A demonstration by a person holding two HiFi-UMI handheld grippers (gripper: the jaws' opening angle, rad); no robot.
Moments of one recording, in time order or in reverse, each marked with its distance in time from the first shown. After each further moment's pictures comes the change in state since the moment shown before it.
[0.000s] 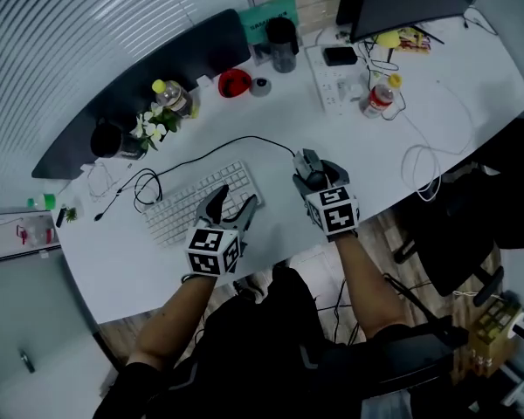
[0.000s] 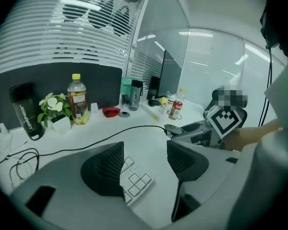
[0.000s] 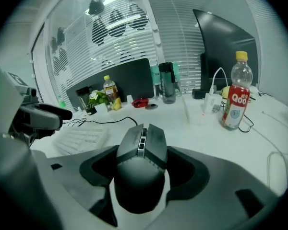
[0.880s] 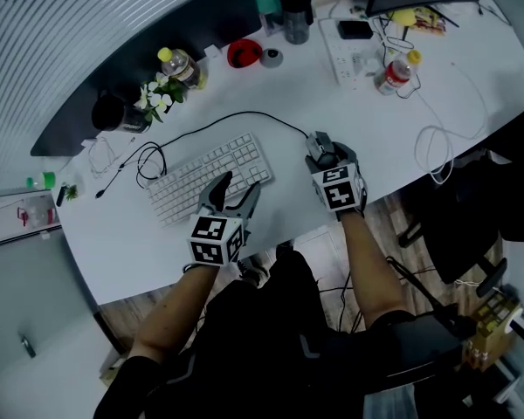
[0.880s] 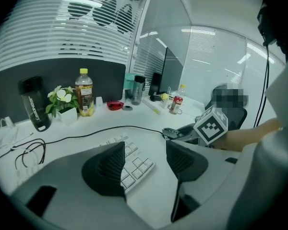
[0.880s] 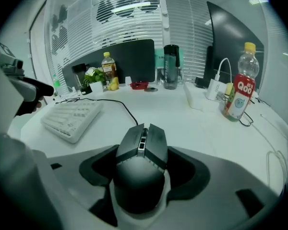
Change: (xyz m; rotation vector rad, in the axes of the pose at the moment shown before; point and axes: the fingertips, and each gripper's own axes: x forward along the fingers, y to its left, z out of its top) left arm -0.020 0.005 -0.030 -0.017 0.041 0.016; right arm 0.027 -0.004 -0.051 -0.093 0.129 -0.074
